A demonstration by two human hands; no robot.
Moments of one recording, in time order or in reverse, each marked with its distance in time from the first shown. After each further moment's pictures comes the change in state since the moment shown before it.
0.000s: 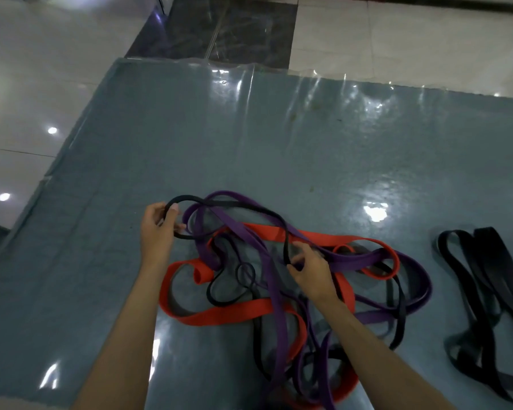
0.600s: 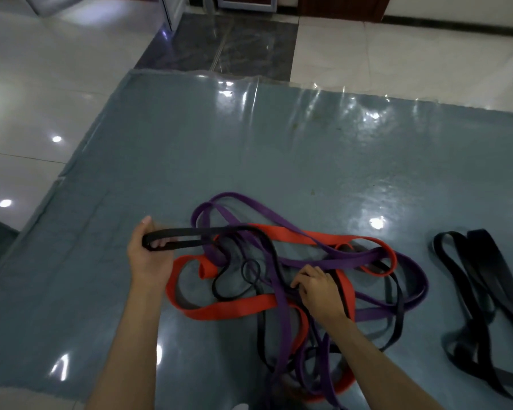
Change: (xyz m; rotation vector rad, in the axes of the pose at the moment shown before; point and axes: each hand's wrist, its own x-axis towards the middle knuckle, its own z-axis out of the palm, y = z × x) left_hand -0.047 0.016 -0.038 -0.891 -0.121 -0.138; right_hand -0.052 0.008 -0.001 -0.439 -0.026 -0.253
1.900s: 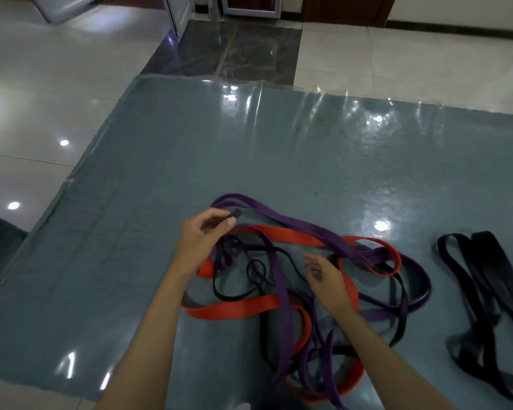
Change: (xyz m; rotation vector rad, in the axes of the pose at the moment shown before) left_hand -0.029 -0.013 0.077 0.859 -0.307 0.076; right_hand 0.016 0.004 -0.011 0.718 0.057 0.336
